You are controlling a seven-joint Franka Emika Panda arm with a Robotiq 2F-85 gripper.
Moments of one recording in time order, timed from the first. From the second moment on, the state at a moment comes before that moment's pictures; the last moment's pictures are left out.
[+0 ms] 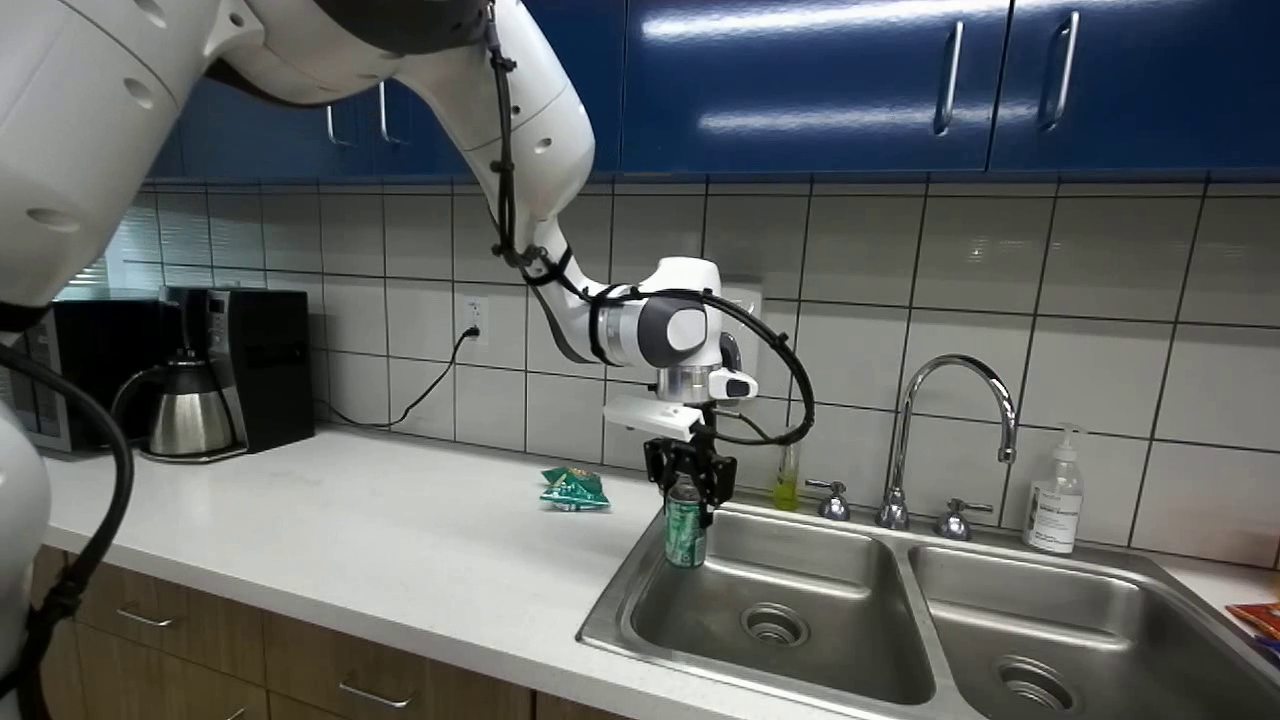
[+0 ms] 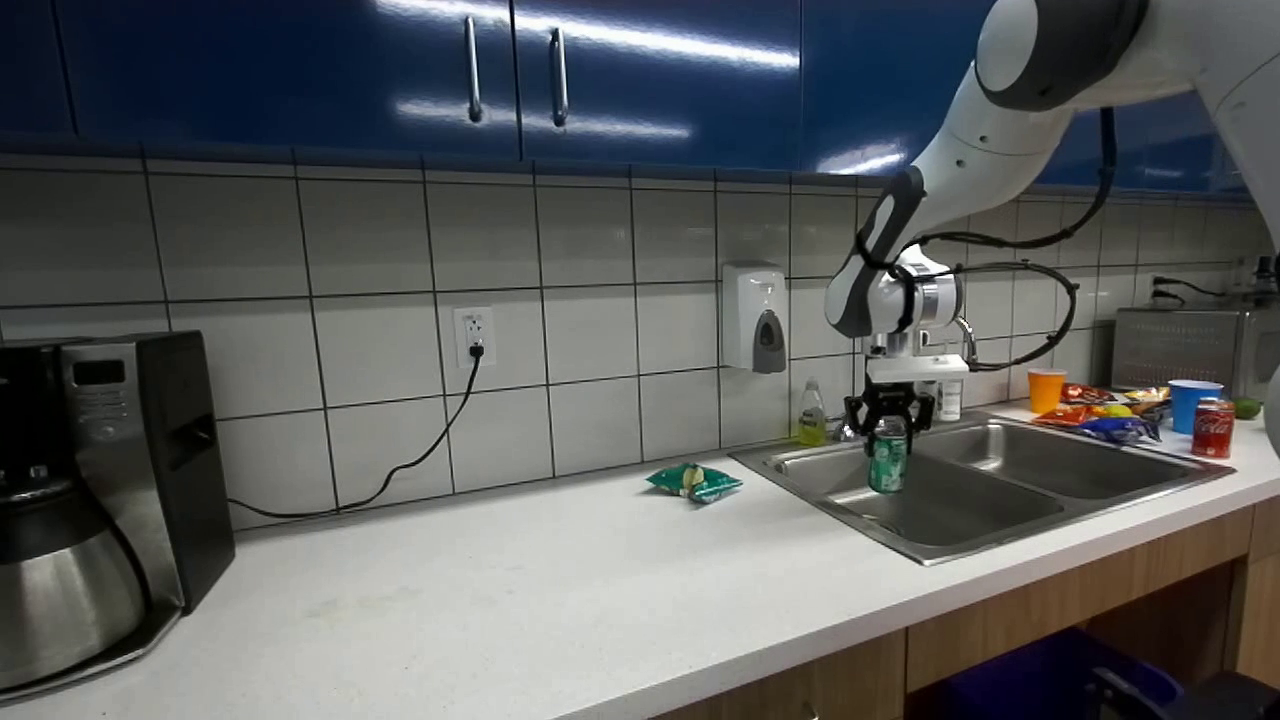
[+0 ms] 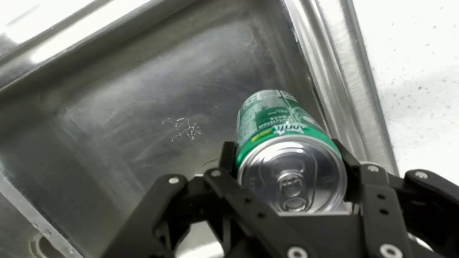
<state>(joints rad) -0.19 0.44 -0.20 -1.93 0.06 2.44 -0.01</state>
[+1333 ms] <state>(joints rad) 0.02 0.26 -0.08 -2.21 -0.01 2.42 0.00</state>
